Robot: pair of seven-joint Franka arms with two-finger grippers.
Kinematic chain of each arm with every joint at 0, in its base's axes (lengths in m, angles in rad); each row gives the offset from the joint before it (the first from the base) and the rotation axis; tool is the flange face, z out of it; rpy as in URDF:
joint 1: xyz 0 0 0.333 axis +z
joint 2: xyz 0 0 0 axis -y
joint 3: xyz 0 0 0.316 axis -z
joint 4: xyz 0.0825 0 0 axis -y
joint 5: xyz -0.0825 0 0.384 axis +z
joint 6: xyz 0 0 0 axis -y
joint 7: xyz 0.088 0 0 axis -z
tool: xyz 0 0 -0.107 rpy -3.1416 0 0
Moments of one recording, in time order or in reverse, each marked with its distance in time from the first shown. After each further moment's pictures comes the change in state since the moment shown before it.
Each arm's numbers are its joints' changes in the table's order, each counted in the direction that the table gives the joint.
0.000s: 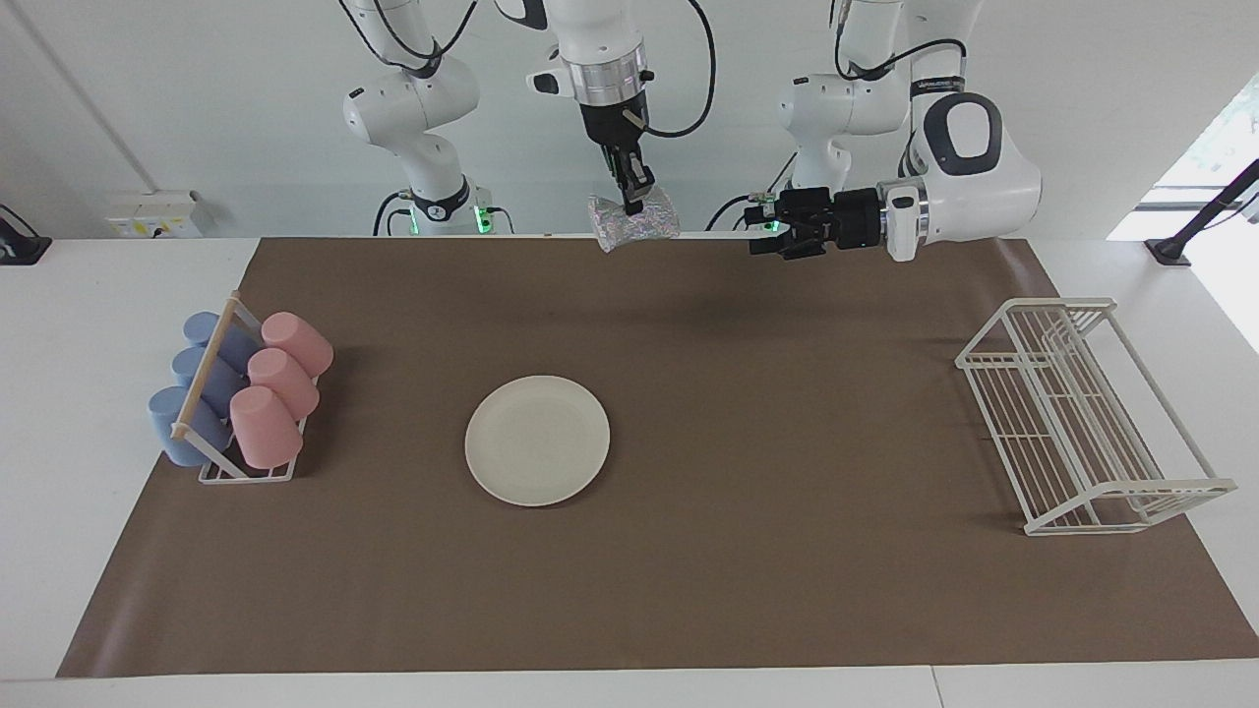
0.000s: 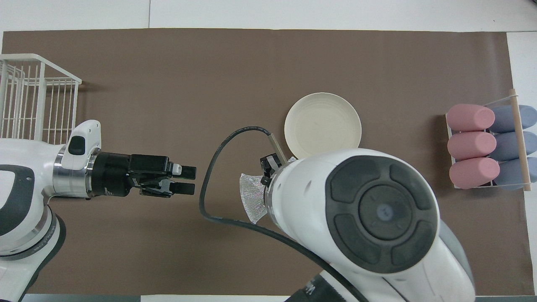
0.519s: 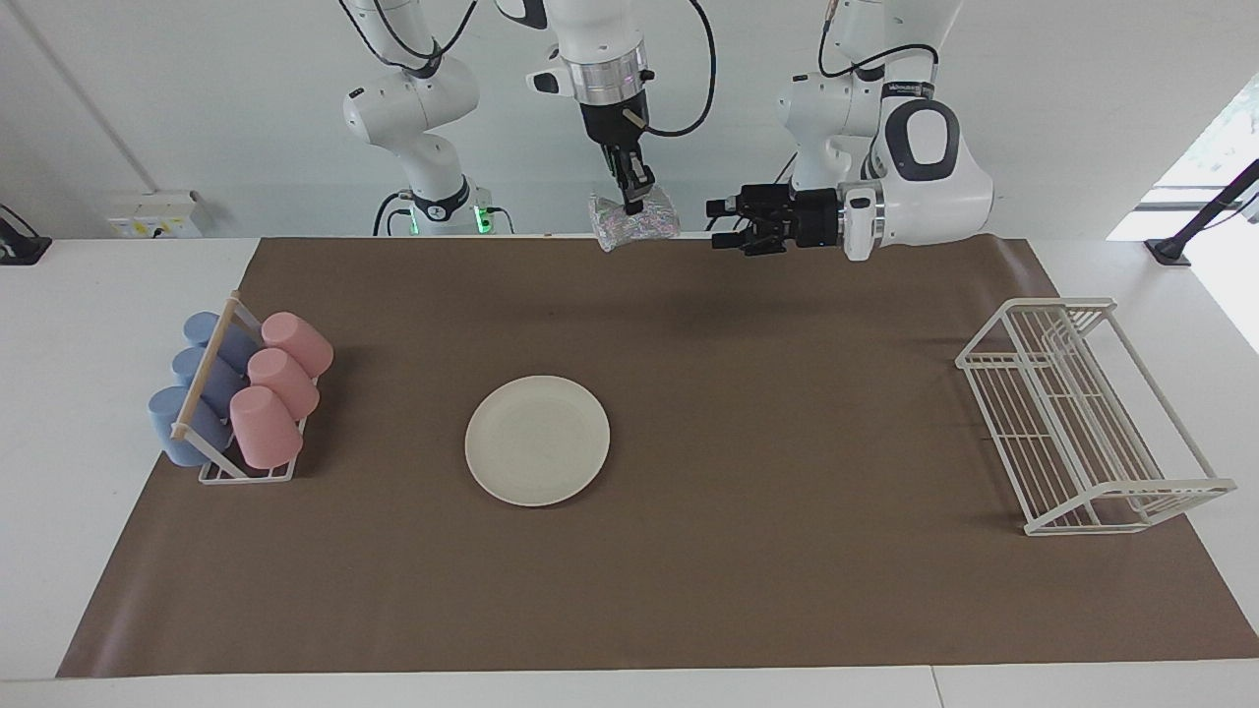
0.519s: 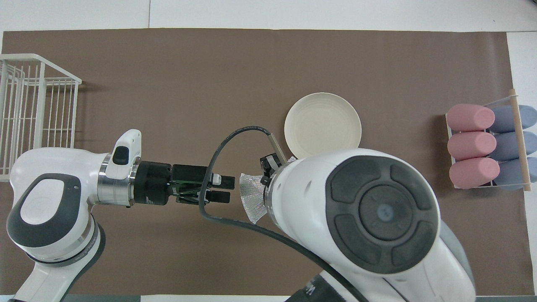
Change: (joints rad) left arm -0.191 0.000 0.007 -0.026 -0.134 0.141 -0.003; right arm 0.000 -0.001 0.000 0.001 0.000 0.000 0.000
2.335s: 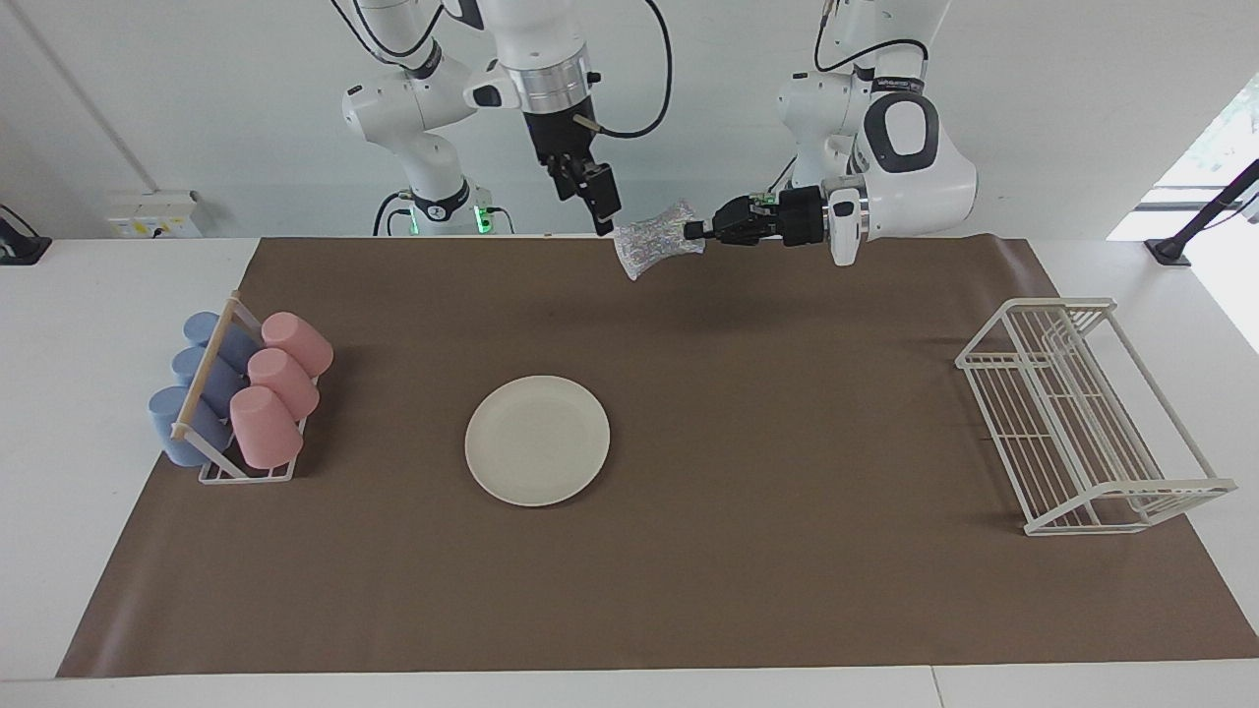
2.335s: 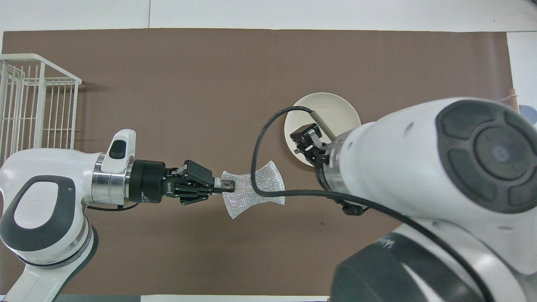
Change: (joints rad) left arm 0.052 0.018 -0.023 -0.001 0.137 0.028 -0.203; right arm -0.179 0.037 0.006 0.002 -0.003 -0.099 -0.491
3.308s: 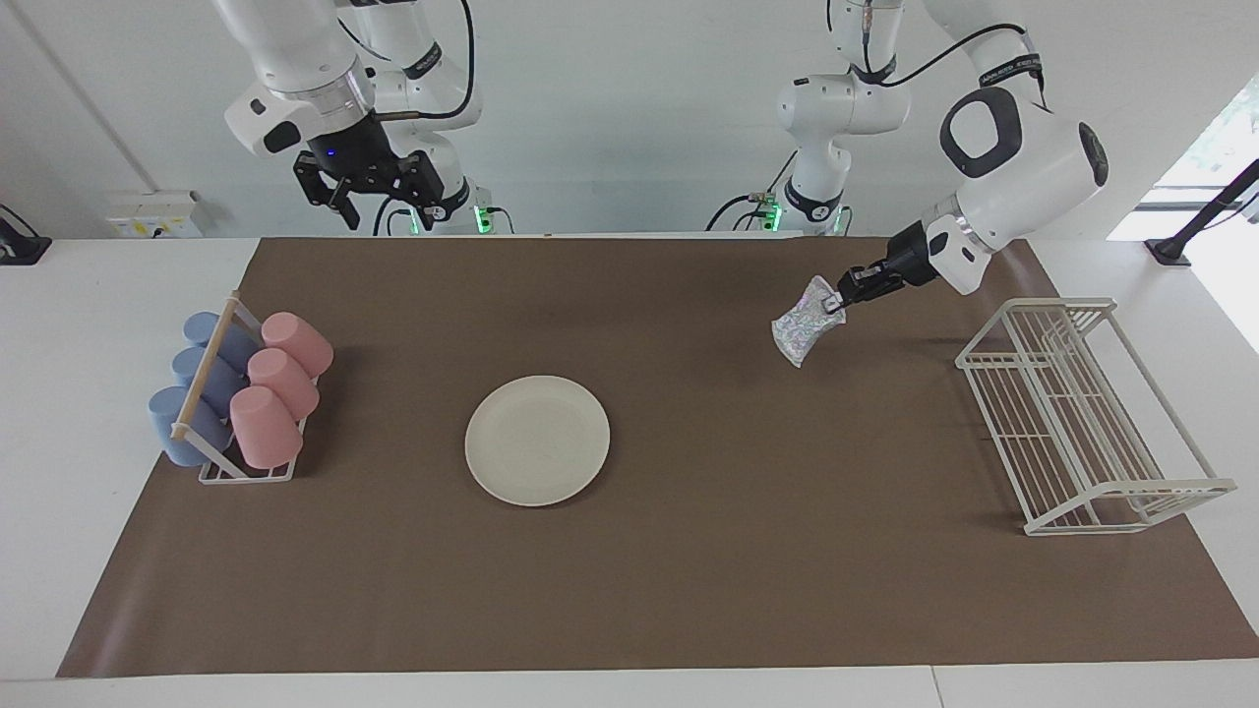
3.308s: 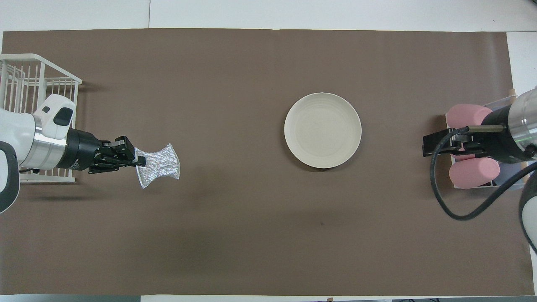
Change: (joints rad) left arm 0.188 -0.117 0.006 0.242 0.875 0.021 -0.163; right arm -0.295 0.032 0.062 -0.005 -0.080 -0.137 -1.242
